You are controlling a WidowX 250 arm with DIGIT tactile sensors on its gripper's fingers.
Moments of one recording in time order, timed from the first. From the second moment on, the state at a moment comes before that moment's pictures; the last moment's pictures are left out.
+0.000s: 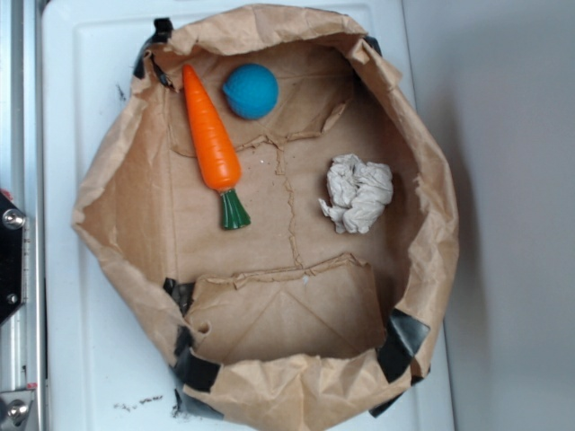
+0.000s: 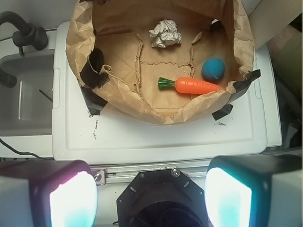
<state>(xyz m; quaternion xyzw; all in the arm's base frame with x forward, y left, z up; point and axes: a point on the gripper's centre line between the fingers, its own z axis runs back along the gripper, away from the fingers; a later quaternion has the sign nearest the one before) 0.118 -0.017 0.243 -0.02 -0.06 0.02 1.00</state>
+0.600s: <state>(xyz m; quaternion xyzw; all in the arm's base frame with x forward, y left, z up) 0.134 -0.015 0.232 -0.02 -0.05 0.03 1.00</state>
